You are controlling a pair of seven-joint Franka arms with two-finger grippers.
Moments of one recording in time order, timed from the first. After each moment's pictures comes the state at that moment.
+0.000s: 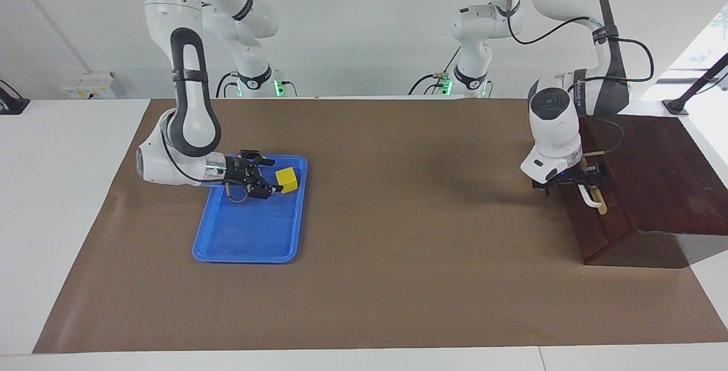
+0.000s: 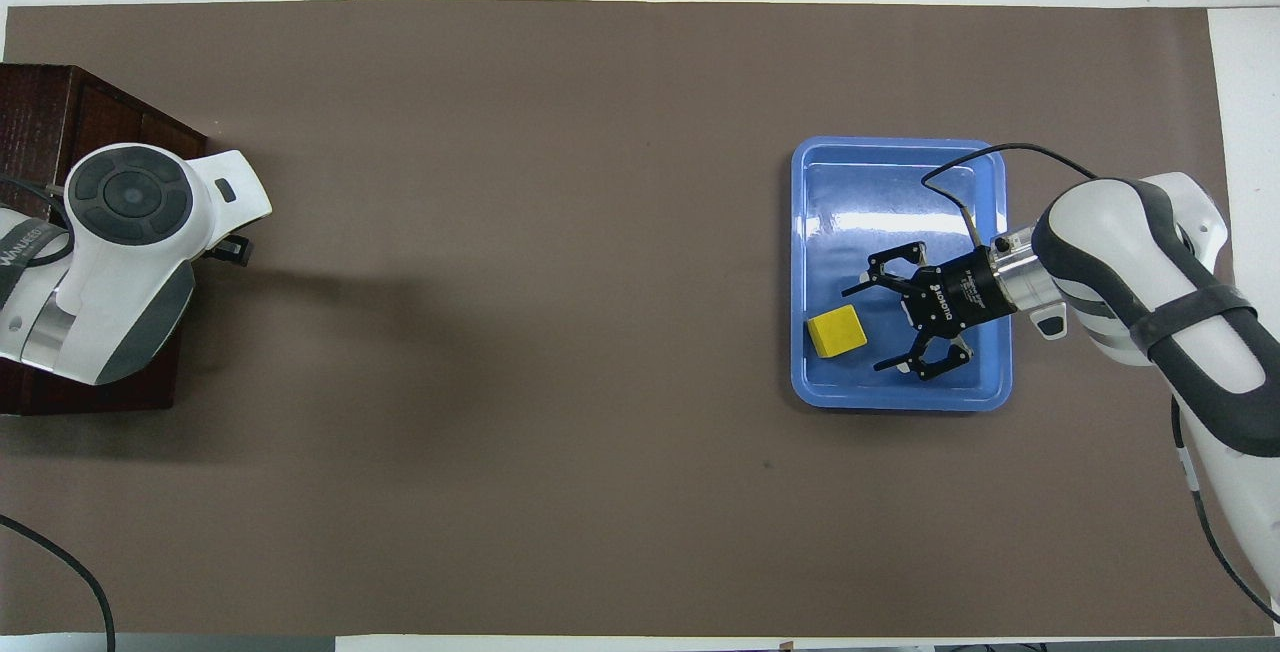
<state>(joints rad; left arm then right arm) 0.03 0.16 -0.13 -2.03 0.68 2.19 -0.14 -0.09 0.34 0.02 -2.05 0.82 1.82 0.71</state>
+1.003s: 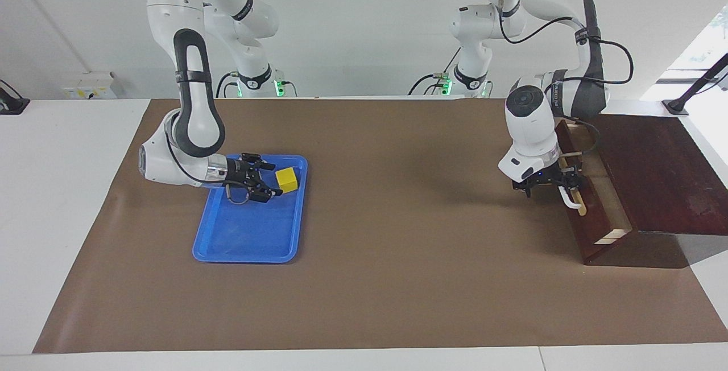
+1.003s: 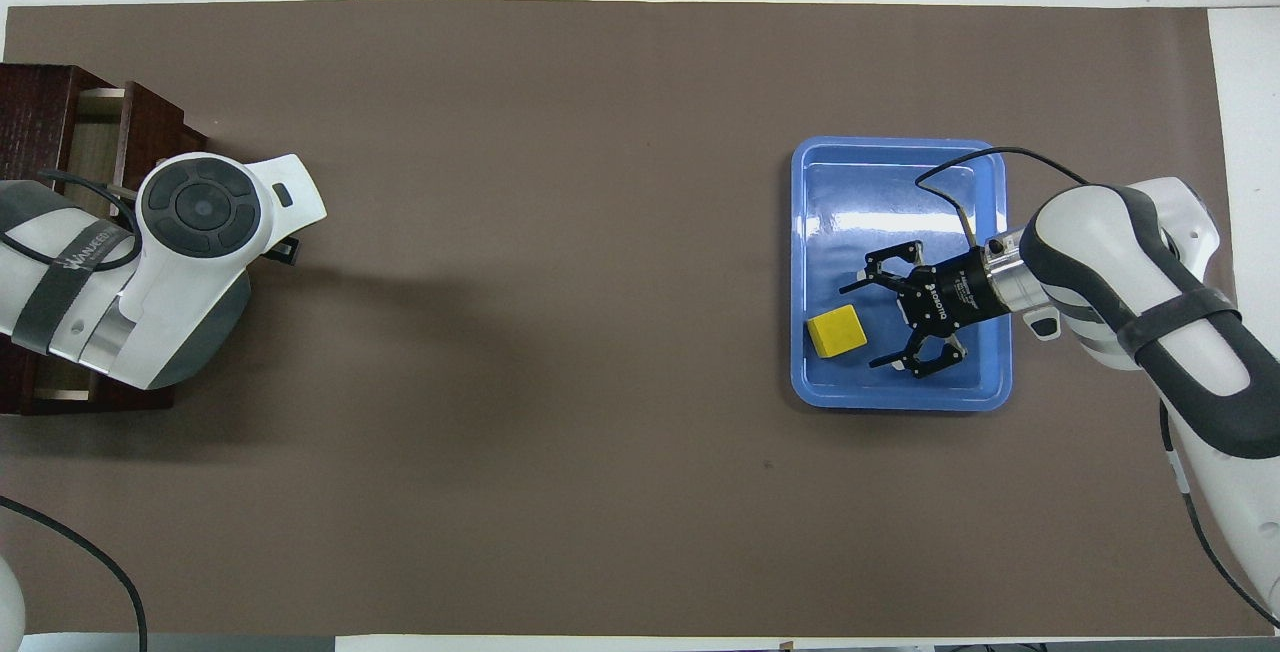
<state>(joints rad) -0.05 0.16 -0.14 -2.04 0.68 2.19 -0.20 -0.08 0.34 0.02 -2.07 0.82 1.86 0.71</state>
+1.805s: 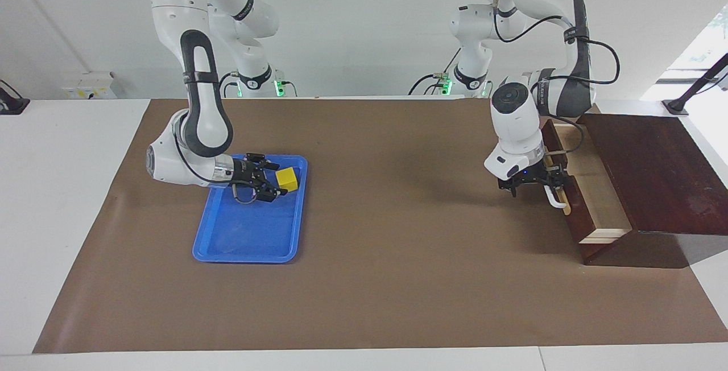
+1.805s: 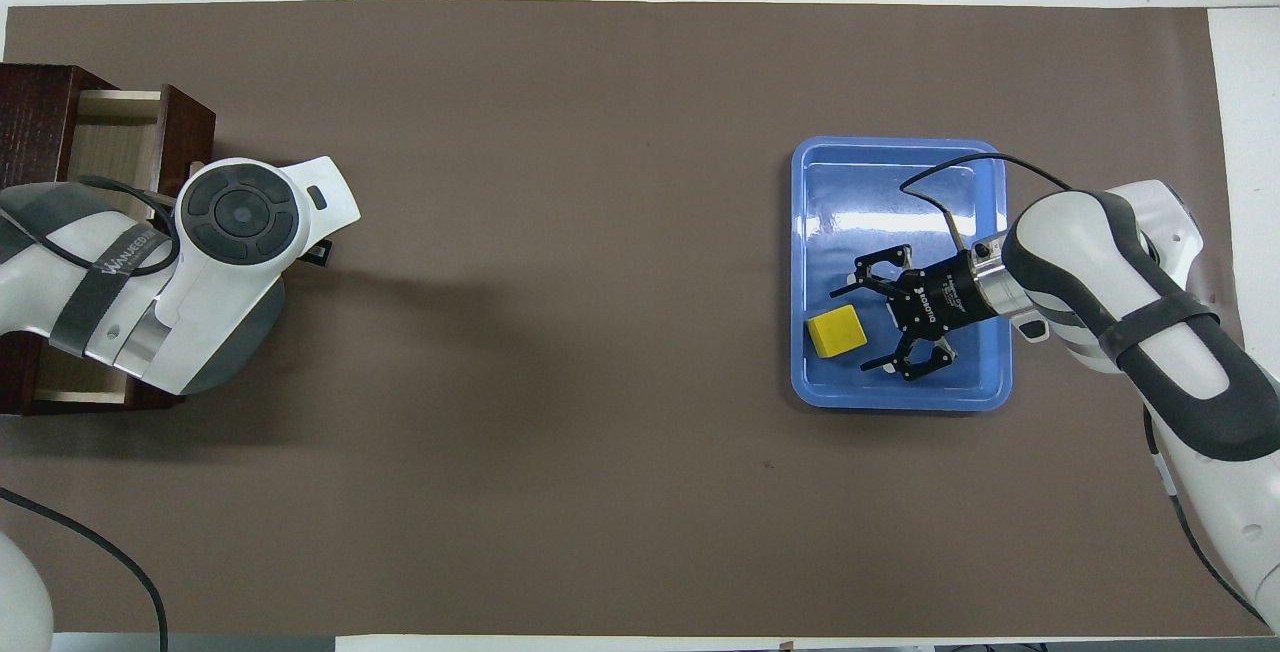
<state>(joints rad) -0.11 0.15 -0.14 -2.04 0.64 2.17 -0.24 -0.05 0.34 0.02 -2.08 0.82 1.89 0.71</state>
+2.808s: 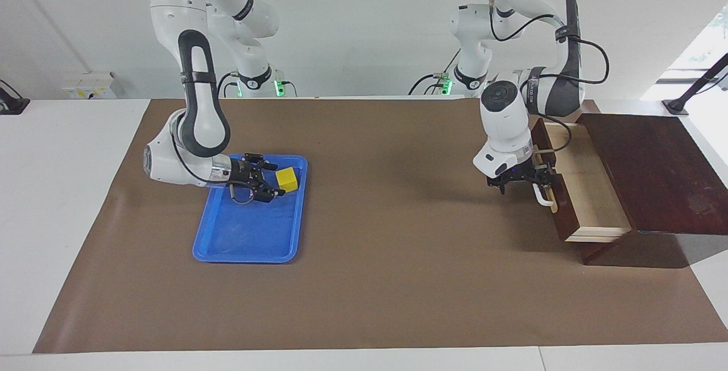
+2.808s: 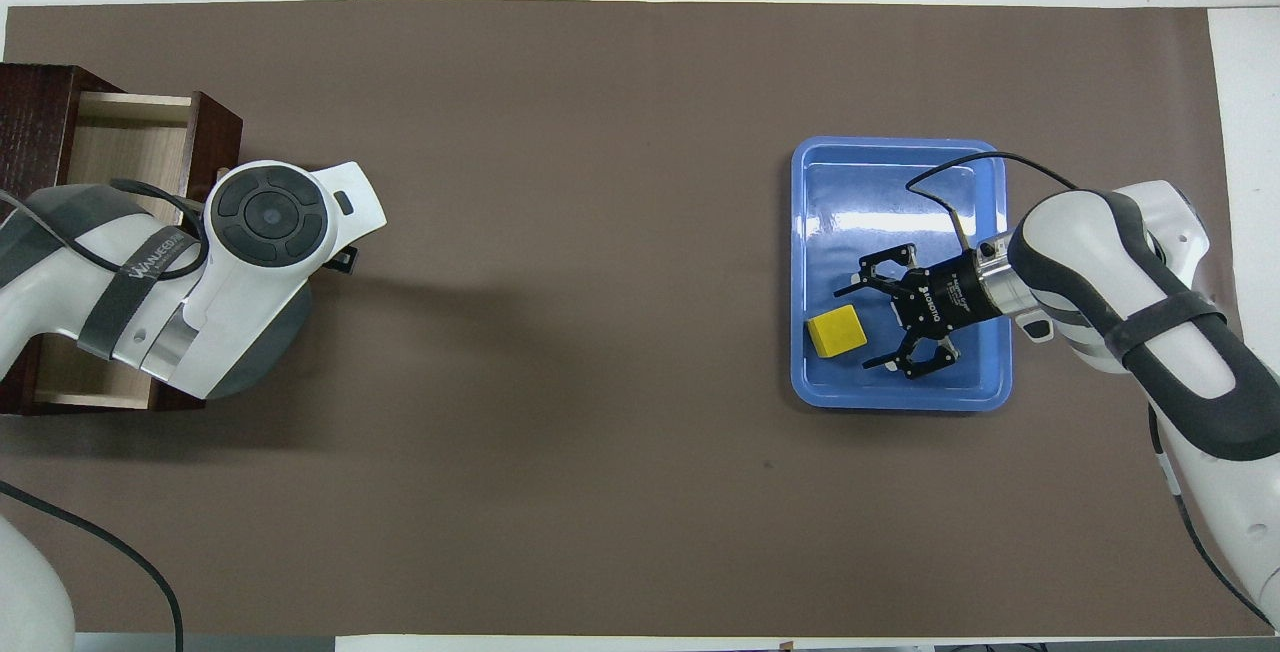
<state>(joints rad) -0.15 0.15 -0.14 -2.03 0.60 2.14 -0.24 -0.06 0.34 0.02 -2.08 0.82 1.89 0.71</state>
